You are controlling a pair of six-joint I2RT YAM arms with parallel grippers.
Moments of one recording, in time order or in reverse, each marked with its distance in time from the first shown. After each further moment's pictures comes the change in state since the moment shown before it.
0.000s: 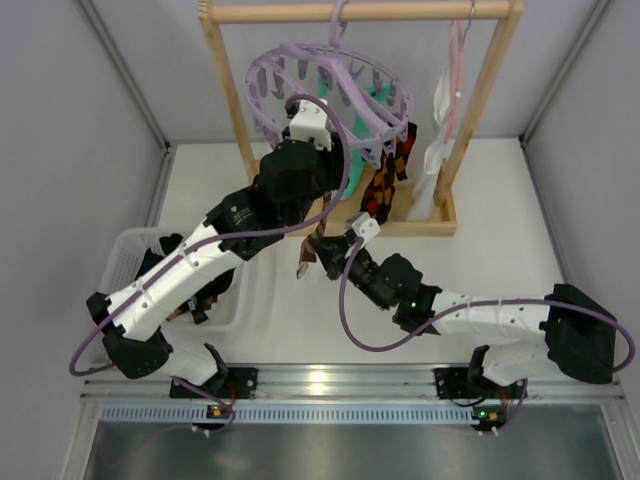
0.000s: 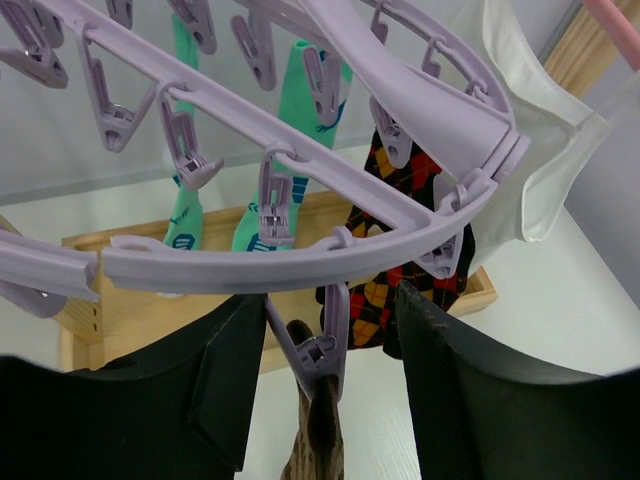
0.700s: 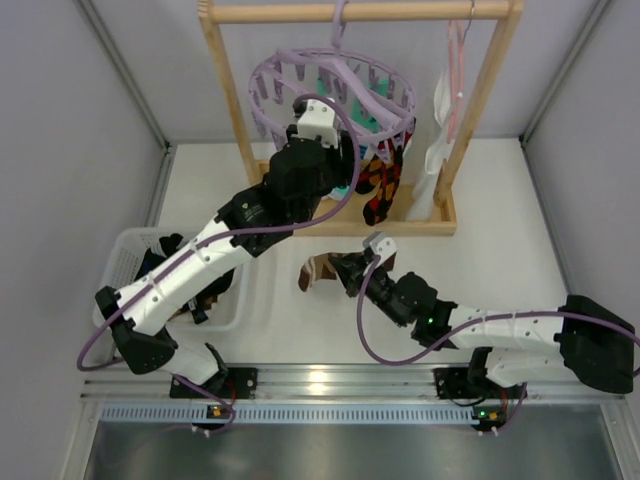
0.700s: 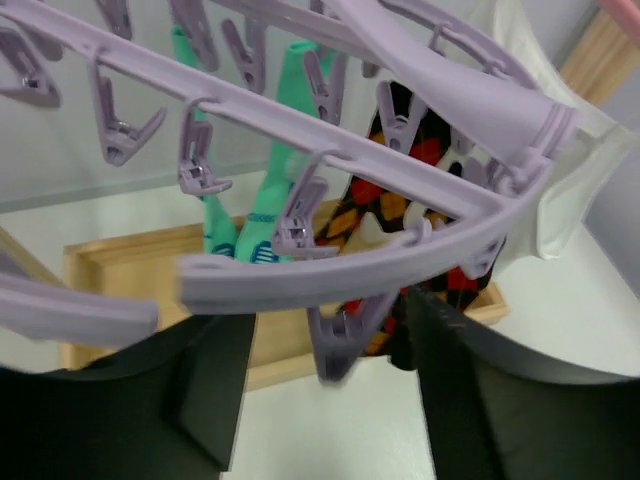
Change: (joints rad) left arm 0.006 0.040 -0.001 0.056 -0.036 0.041; right arm 0.016 -0.103 -0.180 0.013 0.045 0.026
